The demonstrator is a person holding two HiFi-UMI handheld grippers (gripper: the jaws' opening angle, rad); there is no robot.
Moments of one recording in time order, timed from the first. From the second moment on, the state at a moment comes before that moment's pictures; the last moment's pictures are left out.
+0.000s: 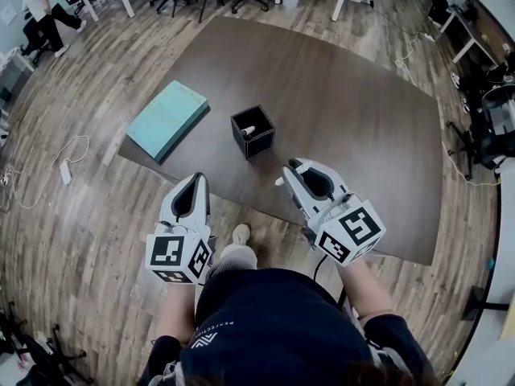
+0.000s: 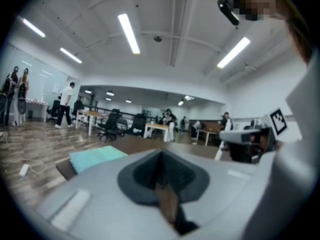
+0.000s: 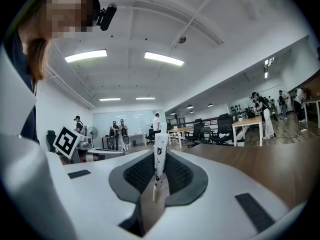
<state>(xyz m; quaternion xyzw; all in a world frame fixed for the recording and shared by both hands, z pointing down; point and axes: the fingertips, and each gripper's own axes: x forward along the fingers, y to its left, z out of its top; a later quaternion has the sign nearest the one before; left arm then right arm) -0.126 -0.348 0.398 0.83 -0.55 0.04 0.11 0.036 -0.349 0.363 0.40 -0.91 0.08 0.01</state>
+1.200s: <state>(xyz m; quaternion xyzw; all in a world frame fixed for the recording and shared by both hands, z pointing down) -0.133 -0.489 0.445 0.86 -0.47 0.07 0.17 0.013 -0.491 0.403 0.48 -0.87 0.08 0.01</state>
